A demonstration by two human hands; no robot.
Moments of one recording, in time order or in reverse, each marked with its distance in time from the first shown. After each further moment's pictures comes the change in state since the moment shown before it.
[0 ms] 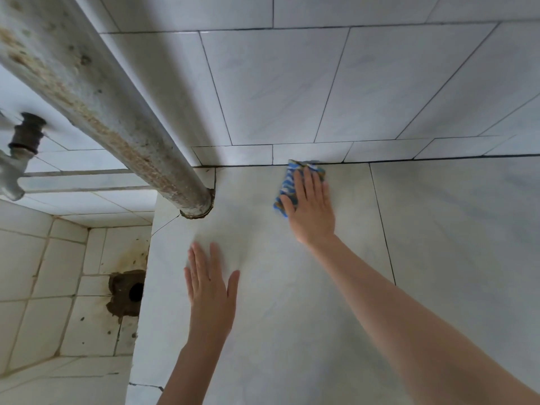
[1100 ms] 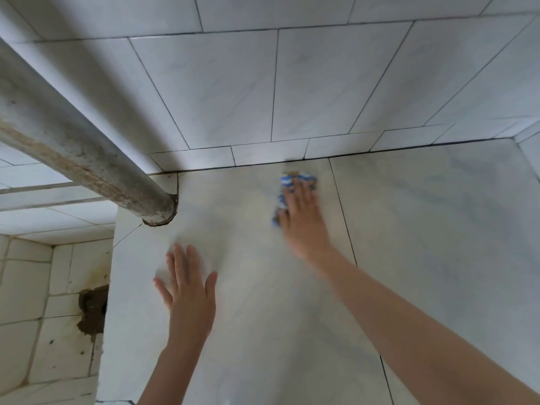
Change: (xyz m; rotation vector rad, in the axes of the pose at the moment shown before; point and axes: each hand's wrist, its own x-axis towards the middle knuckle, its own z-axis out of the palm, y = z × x) left_hand 0.001 0.012 0.016 0.105 -0.033 -0.009; right_hand -0.036 0.055 -0.002 -0.050 0.061 -0.112
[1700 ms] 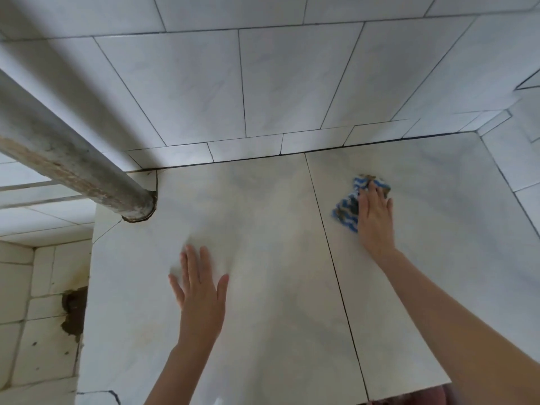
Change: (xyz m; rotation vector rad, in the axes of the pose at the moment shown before) left_hand -0.030 0.040 0.014 -0.014 -0.035 0.102; right_hand -0.067 0.153 -0.039 0.074 -0.046 0.399
